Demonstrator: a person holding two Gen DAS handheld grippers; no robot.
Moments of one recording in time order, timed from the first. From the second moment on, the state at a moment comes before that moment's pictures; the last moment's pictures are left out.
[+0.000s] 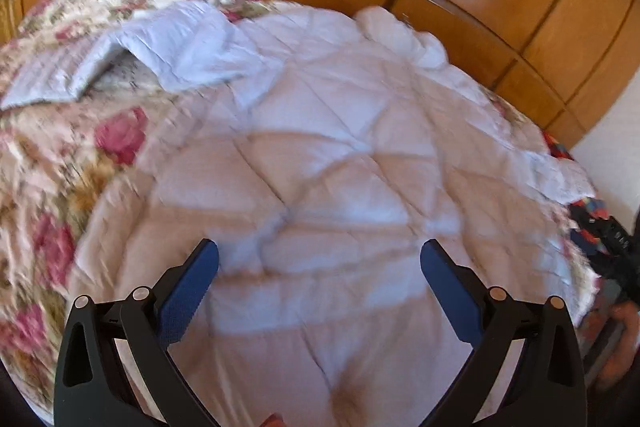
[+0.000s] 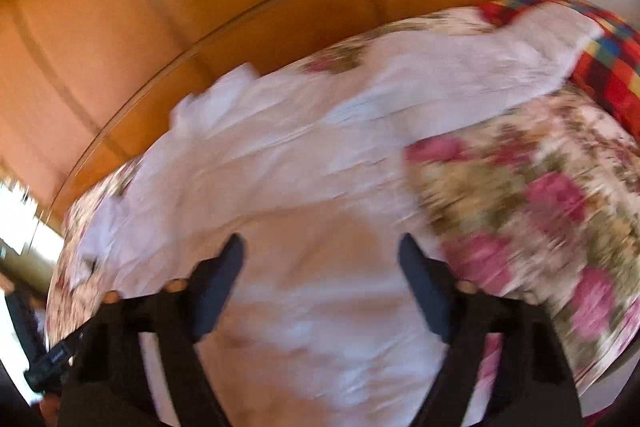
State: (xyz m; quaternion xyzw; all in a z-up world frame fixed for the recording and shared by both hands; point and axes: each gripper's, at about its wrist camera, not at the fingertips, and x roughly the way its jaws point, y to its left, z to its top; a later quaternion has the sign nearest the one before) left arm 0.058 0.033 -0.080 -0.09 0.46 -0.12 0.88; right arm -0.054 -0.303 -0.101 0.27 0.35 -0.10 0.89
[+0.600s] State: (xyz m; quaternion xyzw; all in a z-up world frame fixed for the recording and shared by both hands) left arm 0.098 0.034 -0.108 -0.01 0.42 -0.03 0.91; right arm -0.047 -0.606 -0.123 0.37 0.25 -0.32 0.83
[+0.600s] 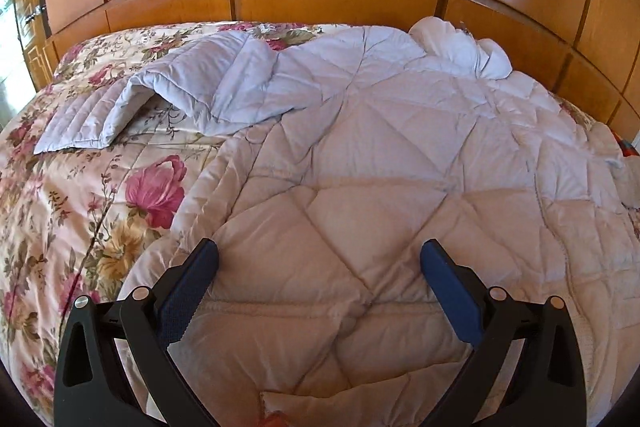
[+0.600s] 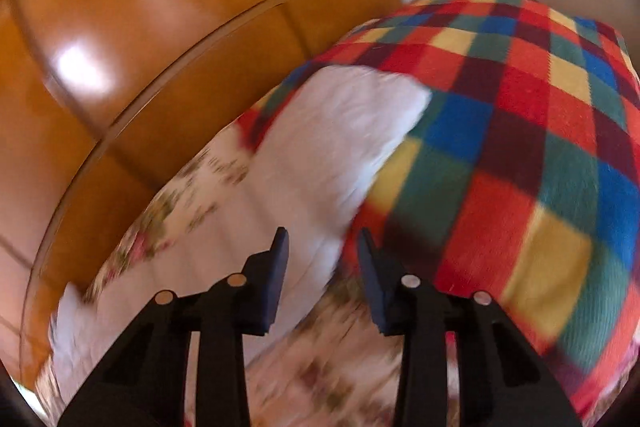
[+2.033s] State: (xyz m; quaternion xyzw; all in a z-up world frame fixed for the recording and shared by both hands) left arm 0.069 0.098 -0.070 -0.19 0.40 -0.05 0.90; right arm 0.075 -0.290 -0.015 0.20 0.23 0.02 0.95
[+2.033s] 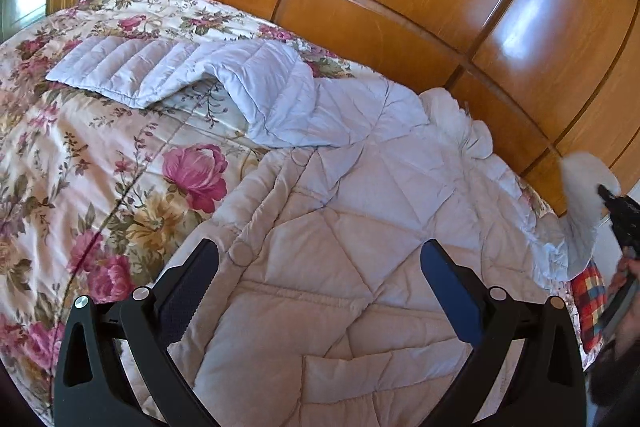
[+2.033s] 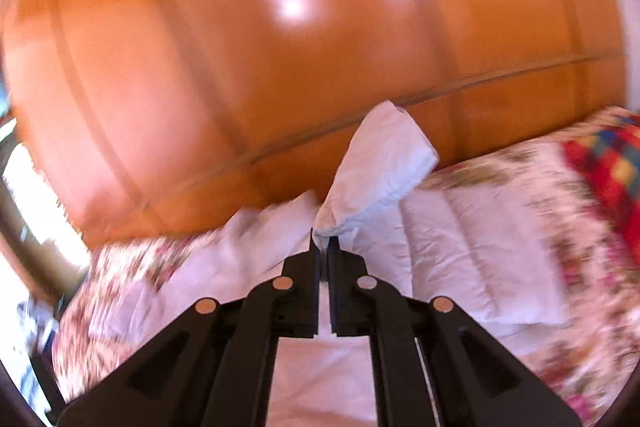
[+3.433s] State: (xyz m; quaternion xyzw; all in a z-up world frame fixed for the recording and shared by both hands) left arm 0.212 -0.051 -0.111 -0.23 0.50 -0.27 0.79; right arm 0.047 -0.432 -0.180 0.66 0.23 0.03 0.72
